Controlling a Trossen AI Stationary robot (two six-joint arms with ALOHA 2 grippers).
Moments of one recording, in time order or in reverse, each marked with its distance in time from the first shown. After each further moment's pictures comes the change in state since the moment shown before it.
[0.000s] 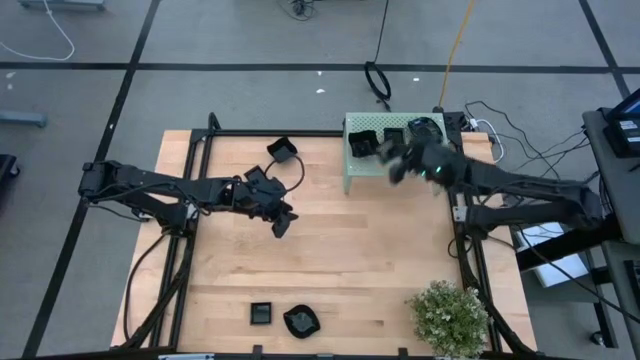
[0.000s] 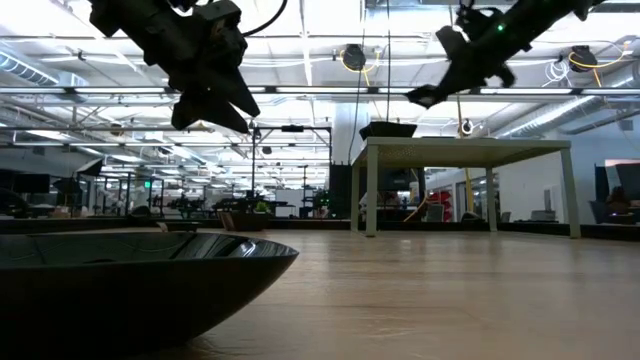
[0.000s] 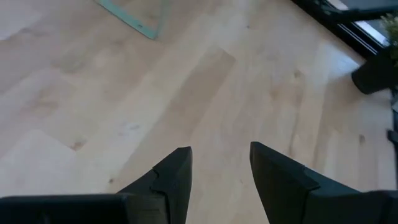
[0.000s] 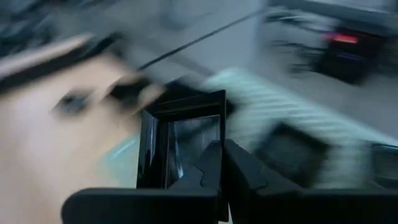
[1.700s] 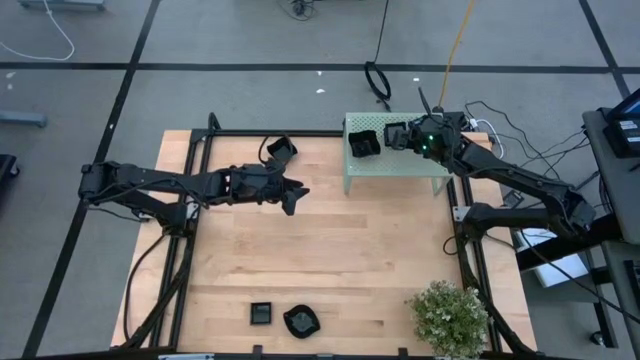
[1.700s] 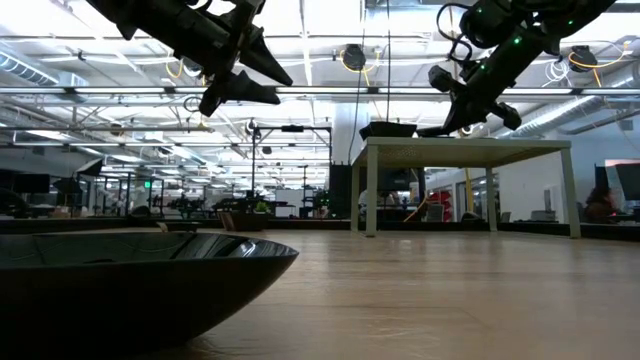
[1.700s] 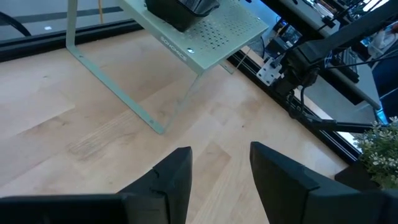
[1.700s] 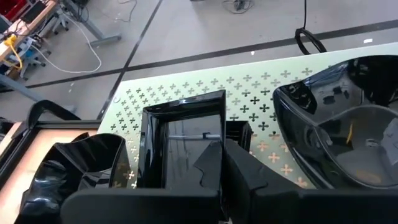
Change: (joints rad) left arm 0.084 0.000 0.000 0.281 -0.119 -0.042; right arm -0.403 0.120 0.001 0.014 -0.222 0.429
